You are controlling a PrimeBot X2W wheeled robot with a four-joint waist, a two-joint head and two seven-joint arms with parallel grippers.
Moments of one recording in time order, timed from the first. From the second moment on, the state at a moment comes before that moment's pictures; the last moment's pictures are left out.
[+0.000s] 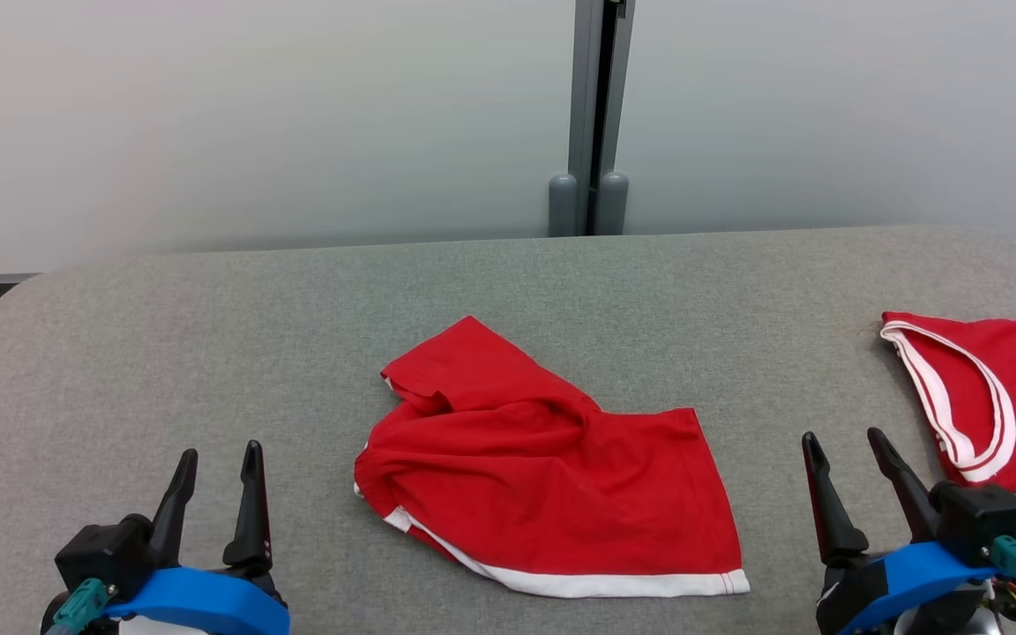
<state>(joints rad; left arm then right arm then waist) -0.04 0.32 -0.31 0.23 -0.62 0.06 -0.24 -0.01 -0.05 -0.05 0.13 0.13 0.13 -0.05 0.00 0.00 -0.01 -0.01</state>
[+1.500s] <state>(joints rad) -0.19 0.19 -0.48 0.62 -0.69 -0.09 -0.11 -0.04 -0.05 0.02 0.17 0.16 0.13 -0.06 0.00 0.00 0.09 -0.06</state>
